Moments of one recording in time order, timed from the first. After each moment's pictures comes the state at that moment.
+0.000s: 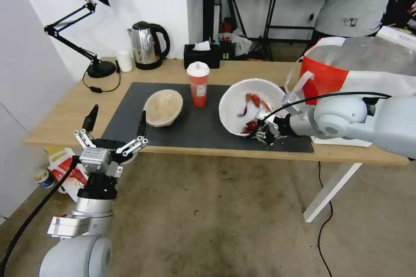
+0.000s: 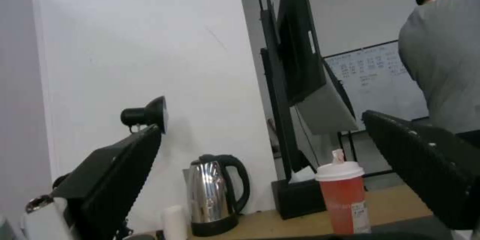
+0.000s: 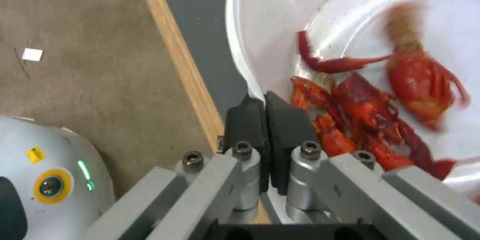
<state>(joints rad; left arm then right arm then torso) 1.62 -1.59 -0.68 -2.37 -0.05 -0.27 0.22 -2.40 -0.52 1.55 1.88 1.24 -0.46 -0.23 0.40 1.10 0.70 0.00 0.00</state>
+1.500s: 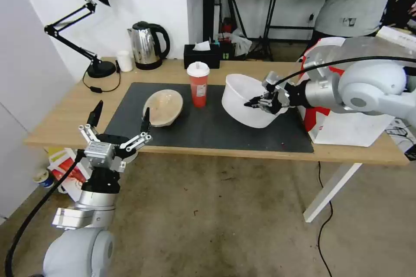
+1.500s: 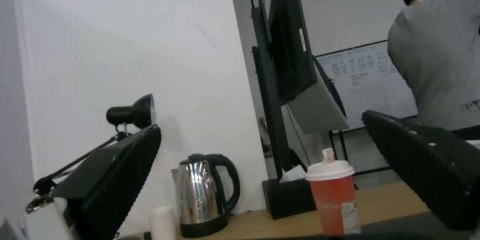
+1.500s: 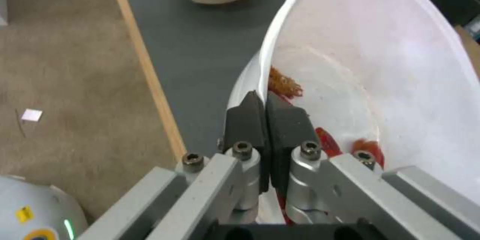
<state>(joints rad) 1.57 -1.57 -0.66 -2.34 -0.04 -0.24 0.23 -2.10 -0.44 1.47 1.96 1.33 -0.37 -0.29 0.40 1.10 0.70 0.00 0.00</state>
